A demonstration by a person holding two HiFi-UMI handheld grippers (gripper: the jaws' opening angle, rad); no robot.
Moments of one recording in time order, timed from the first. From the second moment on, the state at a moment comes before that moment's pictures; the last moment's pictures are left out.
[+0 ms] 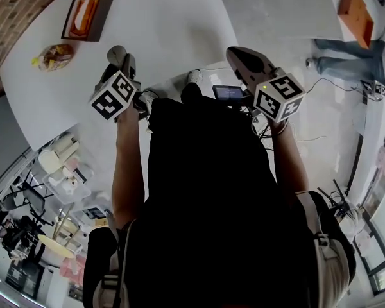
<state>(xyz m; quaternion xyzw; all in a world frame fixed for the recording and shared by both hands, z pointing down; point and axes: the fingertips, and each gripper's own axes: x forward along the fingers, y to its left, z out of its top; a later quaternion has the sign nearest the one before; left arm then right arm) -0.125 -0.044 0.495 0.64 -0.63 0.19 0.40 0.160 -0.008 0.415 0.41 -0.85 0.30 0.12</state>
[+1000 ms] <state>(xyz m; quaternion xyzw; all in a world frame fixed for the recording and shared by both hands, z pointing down) -0.064 -0.040 0.440 0.77 -0.48 0.28 0.31 0.141 0.011 0.396 0.45 -0.84 0.29 0.06</state>
